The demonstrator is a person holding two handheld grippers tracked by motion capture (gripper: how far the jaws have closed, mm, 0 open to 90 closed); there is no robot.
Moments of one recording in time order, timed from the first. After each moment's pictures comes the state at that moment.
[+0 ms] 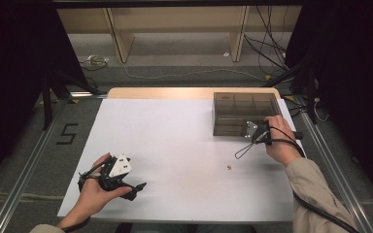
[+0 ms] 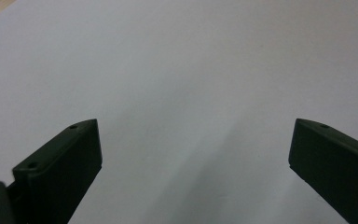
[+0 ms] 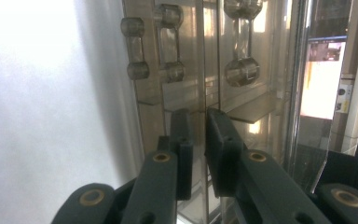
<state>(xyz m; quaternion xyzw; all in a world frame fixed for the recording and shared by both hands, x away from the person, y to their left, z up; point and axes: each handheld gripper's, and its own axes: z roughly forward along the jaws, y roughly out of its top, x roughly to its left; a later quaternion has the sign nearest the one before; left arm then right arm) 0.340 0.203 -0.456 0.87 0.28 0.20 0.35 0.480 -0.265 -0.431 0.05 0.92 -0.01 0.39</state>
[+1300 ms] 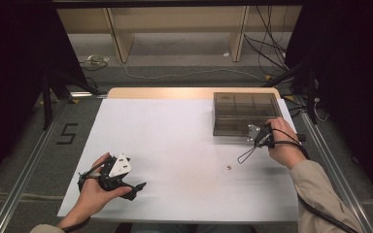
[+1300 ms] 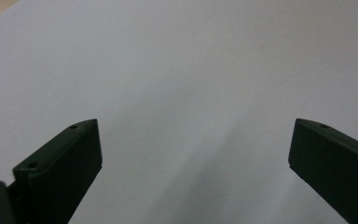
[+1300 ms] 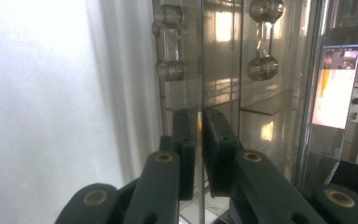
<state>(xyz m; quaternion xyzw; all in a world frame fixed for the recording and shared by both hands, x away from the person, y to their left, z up) 0.340 0.203 -0.456 0.87 0.28 0.20 0.35 0.466 -0.269 -0.426 0.04 0.93 0.00 0.36</state>
